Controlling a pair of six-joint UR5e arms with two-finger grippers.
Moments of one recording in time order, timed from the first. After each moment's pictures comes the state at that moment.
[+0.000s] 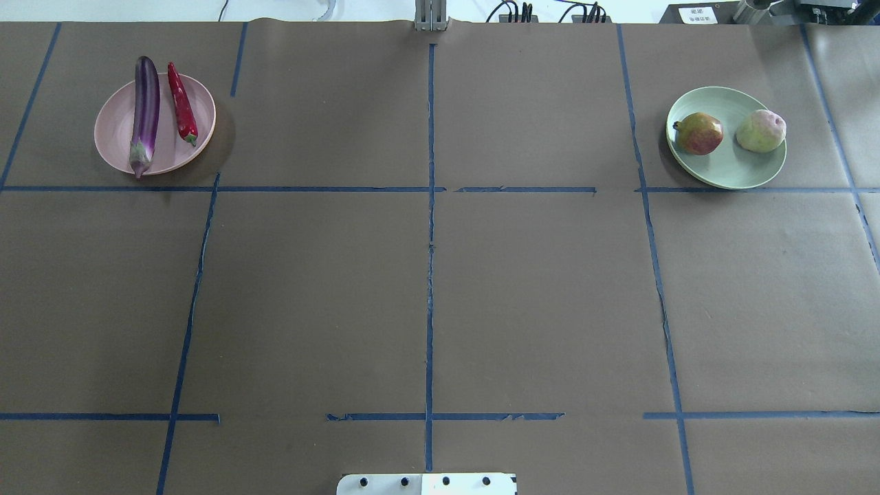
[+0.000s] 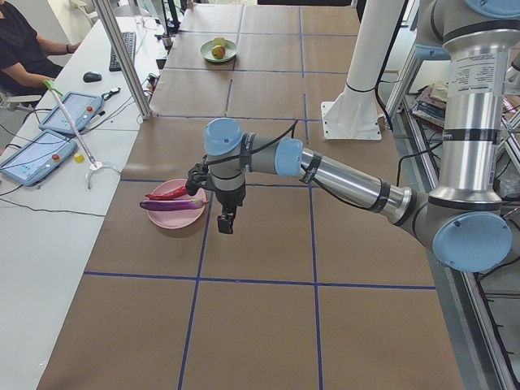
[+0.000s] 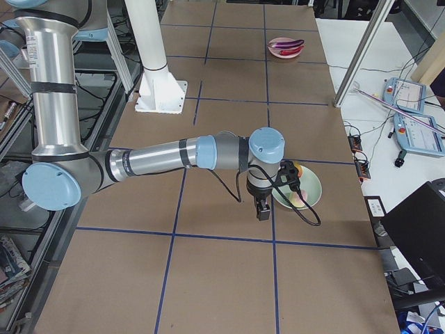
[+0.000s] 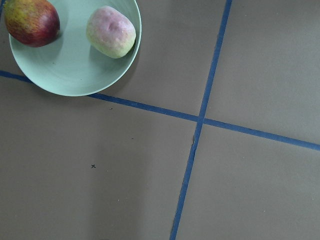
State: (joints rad) left arm -1.50 -1.54 -1.97 -1.29 -2.35 0.08; right arm 1.61 -1.55 1.78 -1.78 2.37 -0.23
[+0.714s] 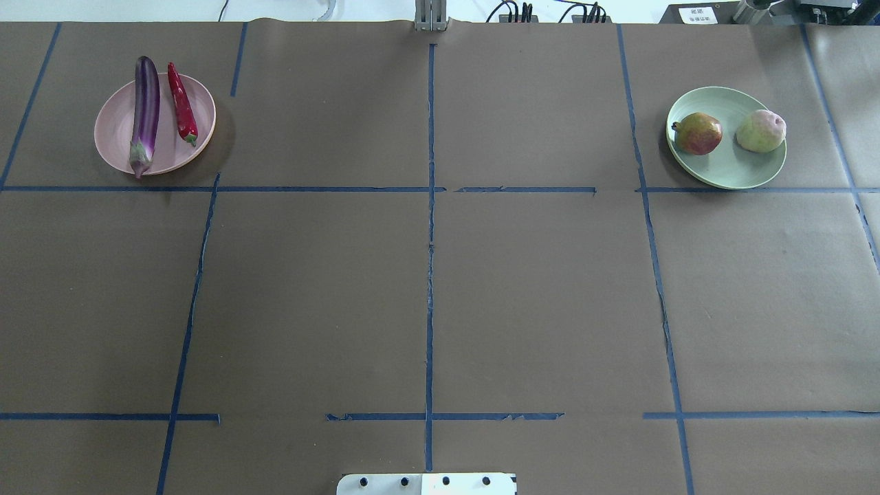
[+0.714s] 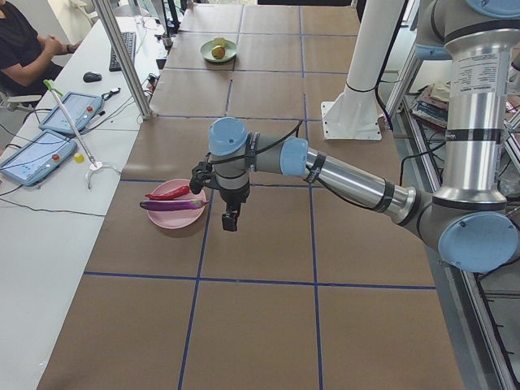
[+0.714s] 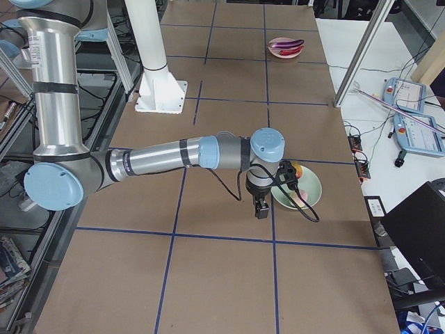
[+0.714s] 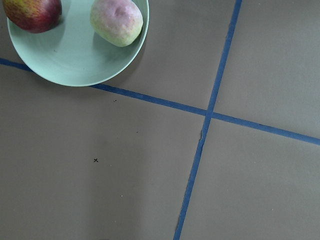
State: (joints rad) left arm -1.50 -1.52 -1.98 -1.29 -2.38 0.08; right arm 1.56 -1.55 1.78 -1.77 2.35 -0.22
